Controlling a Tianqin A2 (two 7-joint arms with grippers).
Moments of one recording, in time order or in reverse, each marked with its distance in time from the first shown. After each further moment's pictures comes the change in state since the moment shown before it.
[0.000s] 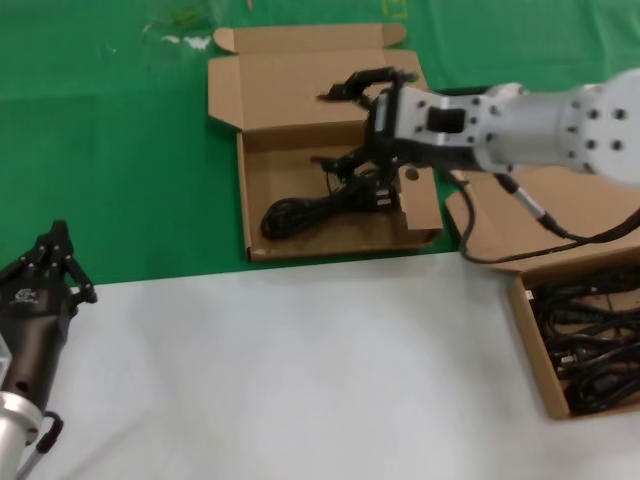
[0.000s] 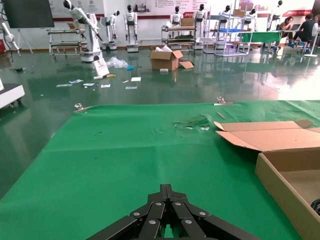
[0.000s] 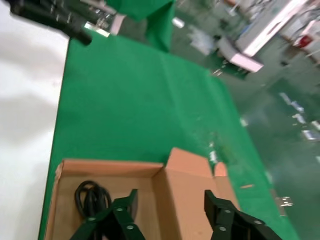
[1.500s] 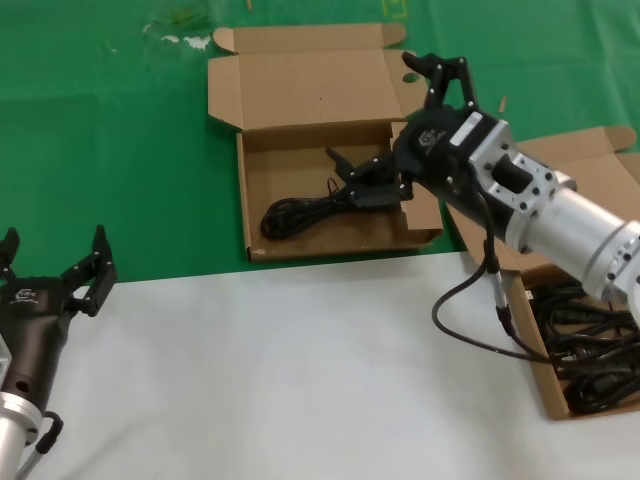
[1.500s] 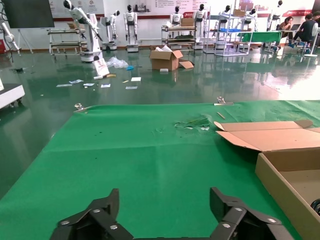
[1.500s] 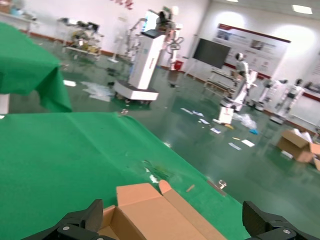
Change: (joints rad) left arm 0.000 0.000 0.000 0.000 0.000 0.000 0.000; right arm -0.457 -0.013 0.261 0.241 0.277 0.422 -0.013
